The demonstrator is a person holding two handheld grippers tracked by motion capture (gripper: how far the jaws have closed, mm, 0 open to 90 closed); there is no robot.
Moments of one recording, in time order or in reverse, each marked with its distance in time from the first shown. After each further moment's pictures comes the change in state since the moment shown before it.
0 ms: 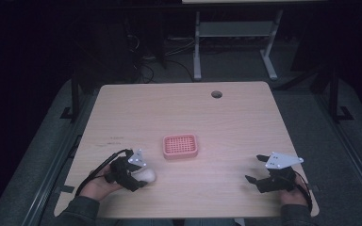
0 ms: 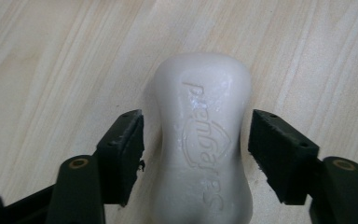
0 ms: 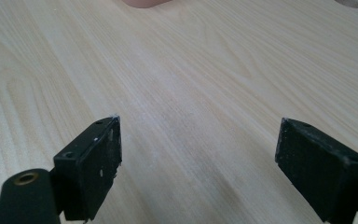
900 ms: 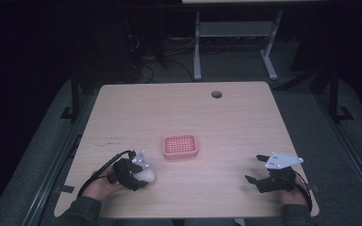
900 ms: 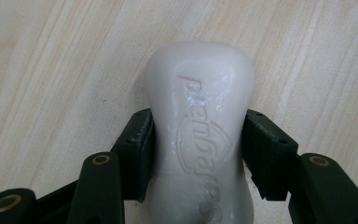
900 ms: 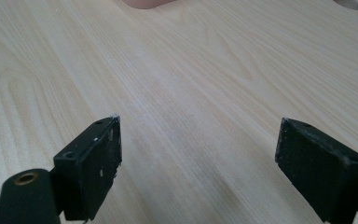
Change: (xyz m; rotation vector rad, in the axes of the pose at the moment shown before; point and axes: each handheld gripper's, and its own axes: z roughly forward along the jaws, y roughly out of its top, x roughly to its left) left arm -0.001 0.001 0.011 0.034 -0.024 -0.028; right arm 0.000 0.001 0.000 -0.004 0.002 -0.006
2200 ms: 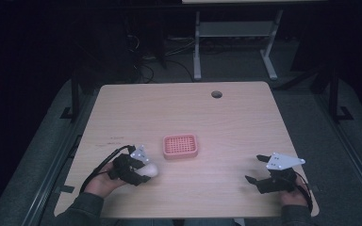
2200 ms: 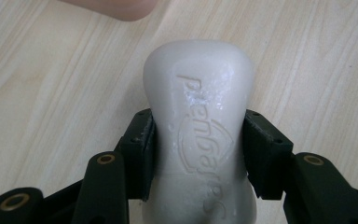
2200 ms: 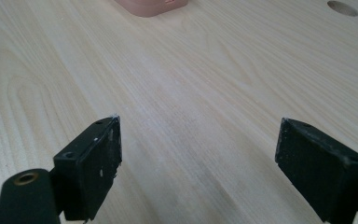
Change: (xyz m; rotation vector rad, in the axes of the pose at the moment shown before) left arm 0.005 0.013 -0.013 -0.059 -0.005 0.001; right arm 0.002 0.001 -0.004 -0.021 0.000 0.005
